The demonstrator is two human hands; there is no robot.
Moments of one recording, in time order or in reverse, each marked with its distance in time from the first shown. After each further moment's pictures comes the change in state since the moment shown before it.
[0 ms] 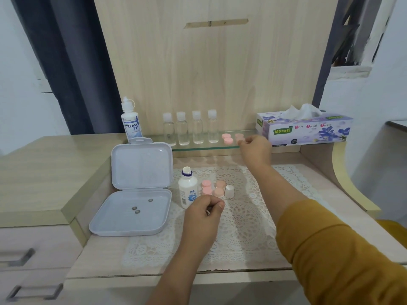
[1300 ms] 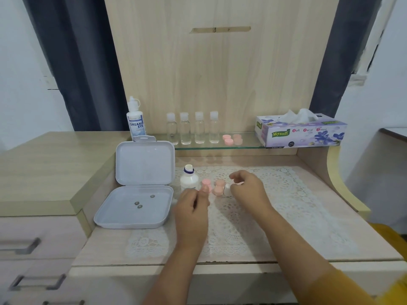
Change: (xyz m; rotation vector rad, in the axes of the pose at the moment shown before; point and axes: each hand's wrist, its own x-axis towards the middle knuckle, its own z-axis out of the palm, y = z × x) left_hand -0.007 0.004 -0.007 -0.124 0.308 0.145; right_hand -0.097 0.030 -0.014 0.034 -0.345 0.006
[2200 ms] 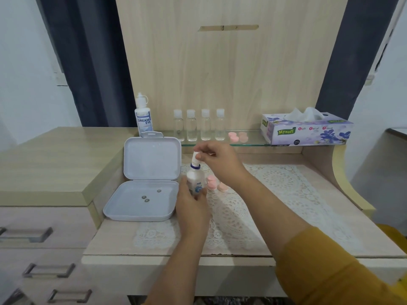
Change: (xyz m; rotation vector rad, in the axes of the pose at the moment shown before) left_hand 0.012 -0.014 0.001 0.091 0.084 -0.208; right_hand 0.012 -0.080 0.026 0.194 -0.209 -0.352
